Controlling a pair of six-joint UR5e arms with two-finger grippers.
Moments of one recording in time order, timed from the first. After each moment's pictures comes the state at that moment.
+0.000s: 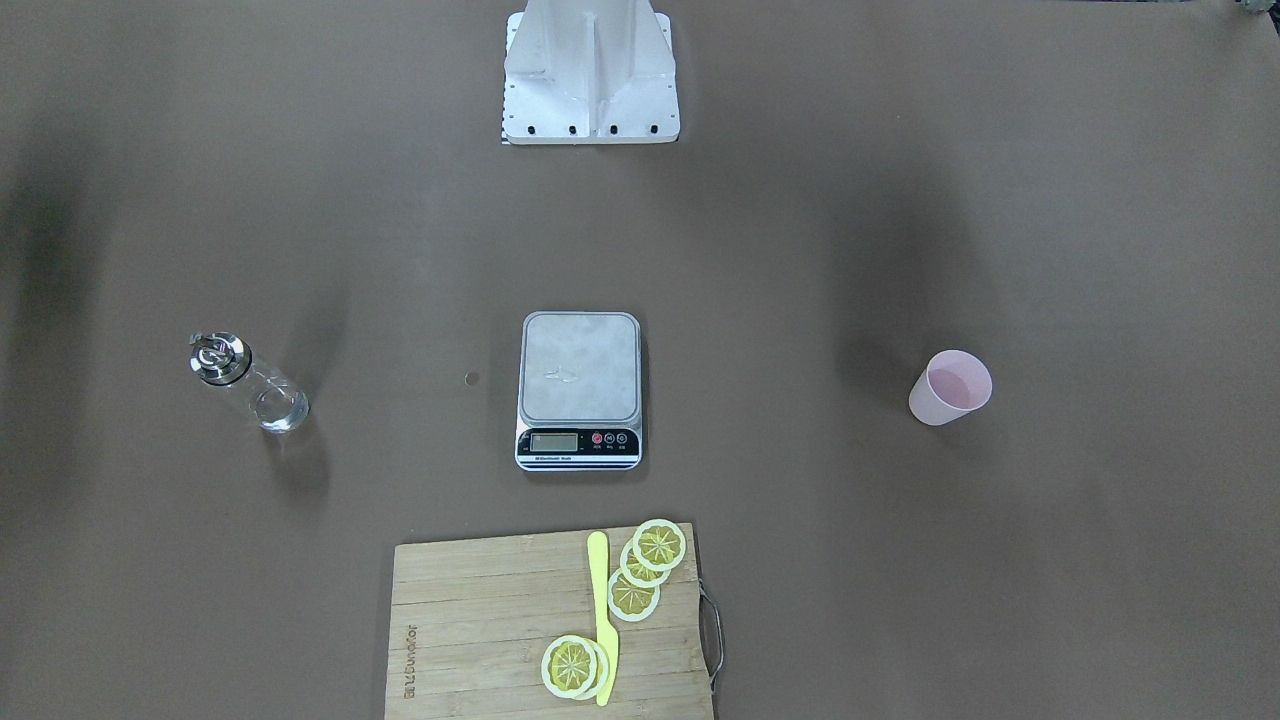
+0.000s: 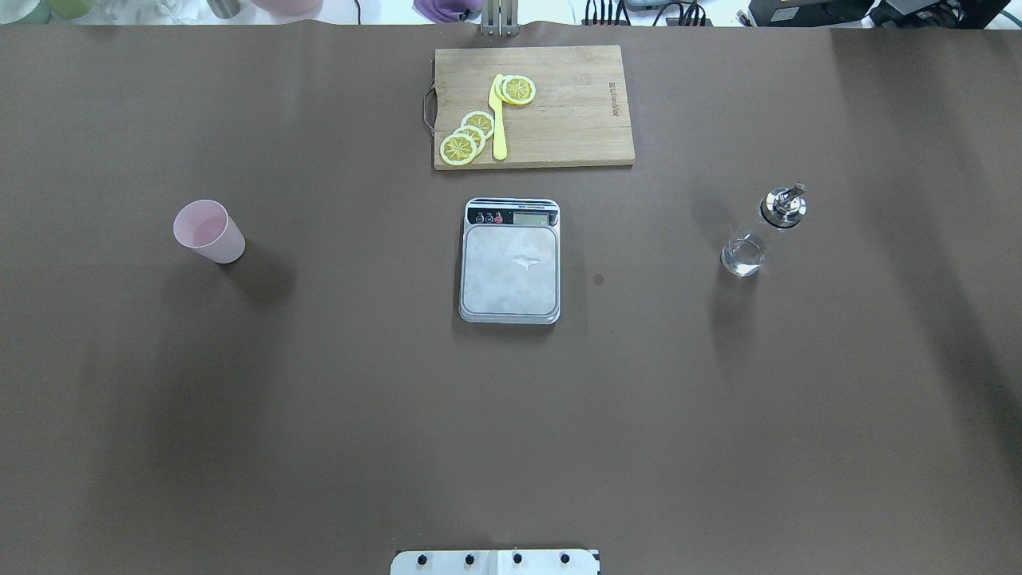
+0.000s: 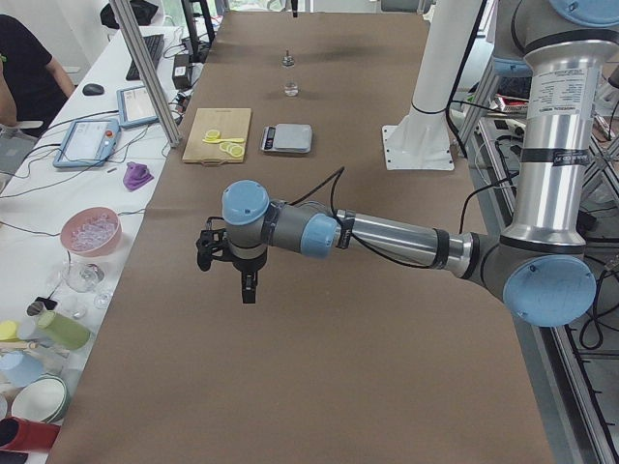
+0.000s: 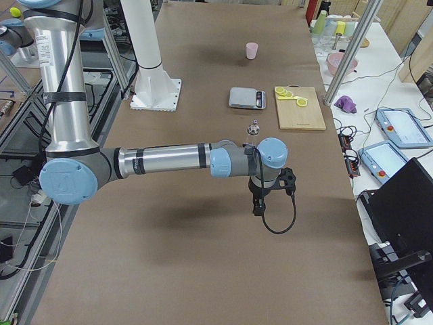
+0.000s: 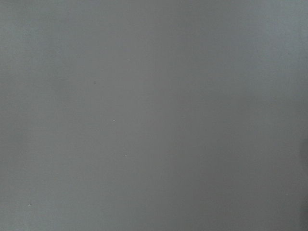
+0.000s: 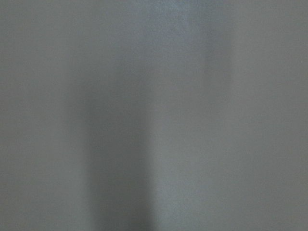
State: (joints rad) left arm -1.51 -1.61 -1.73 -1.64 -2.37 -0.35; right arm 1.47 -1.50 1.61 -1.60 2.38 0.06
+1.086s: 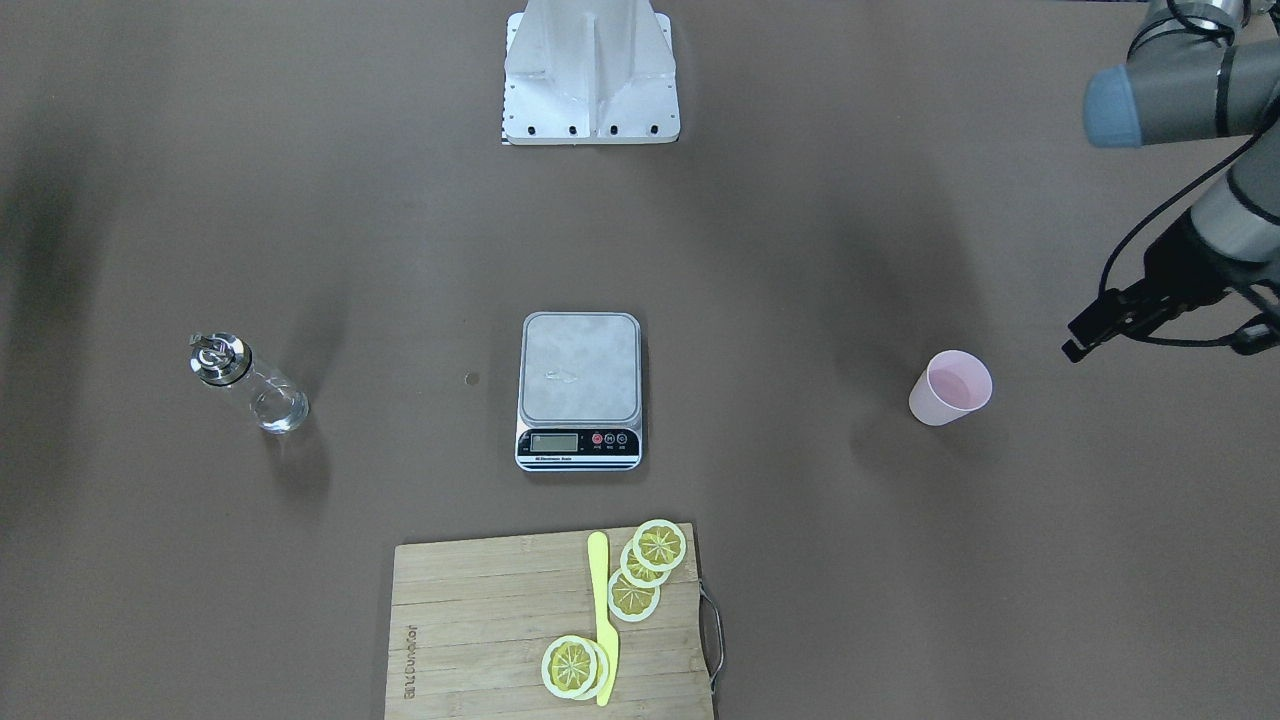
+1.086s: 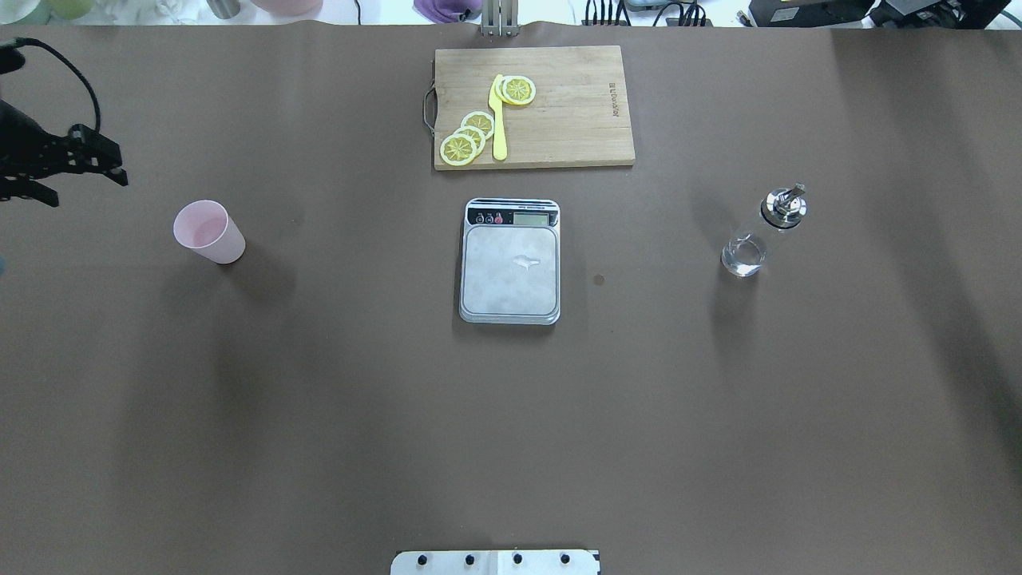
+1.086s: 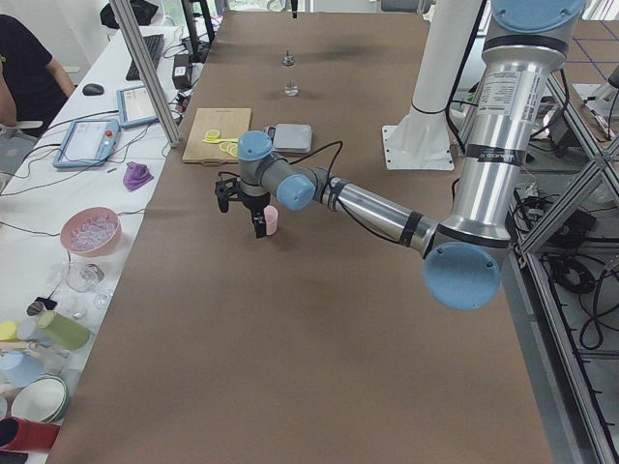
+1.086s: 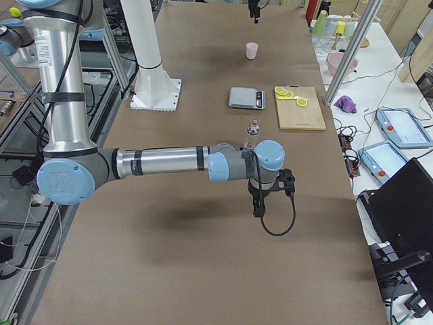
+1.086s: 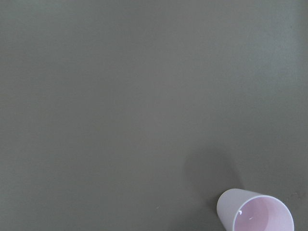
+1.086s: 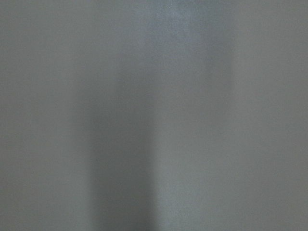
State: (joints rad) left arm -1.09 -1.76 -1.75 -1.80 -2.20 -1.04; right arm 1.47 -1.51 1.60 -1.53 2.38 0.09
